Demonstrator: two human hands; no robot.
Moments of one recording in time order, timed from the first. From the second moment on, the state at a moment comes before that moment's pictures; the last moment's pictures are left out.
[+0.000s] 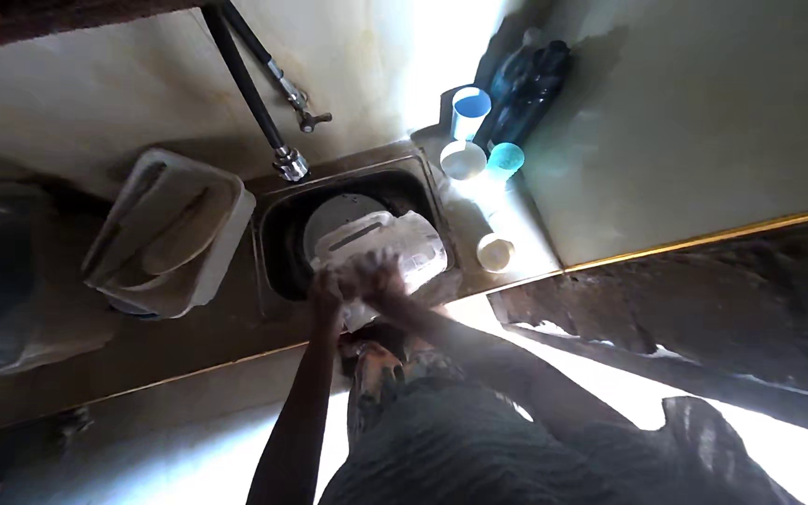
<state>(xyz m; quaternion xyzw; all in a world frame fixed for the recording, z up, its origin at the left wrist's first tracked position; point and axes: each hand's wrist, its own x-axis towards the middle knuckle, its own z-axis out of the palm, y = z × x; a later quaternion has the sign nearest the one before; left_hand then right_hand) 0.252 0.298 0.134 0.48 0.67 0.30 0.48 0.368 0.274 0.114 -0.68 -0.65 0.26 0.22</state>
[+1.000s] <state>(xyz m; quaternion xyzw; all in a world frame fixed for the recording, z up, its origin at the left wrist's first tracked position) 0.230 0.323 0.126 0.66 0.67 0.21 0.28 0.453 0.298 0.092 -0.72 -0.63 0.14 0.23</state>
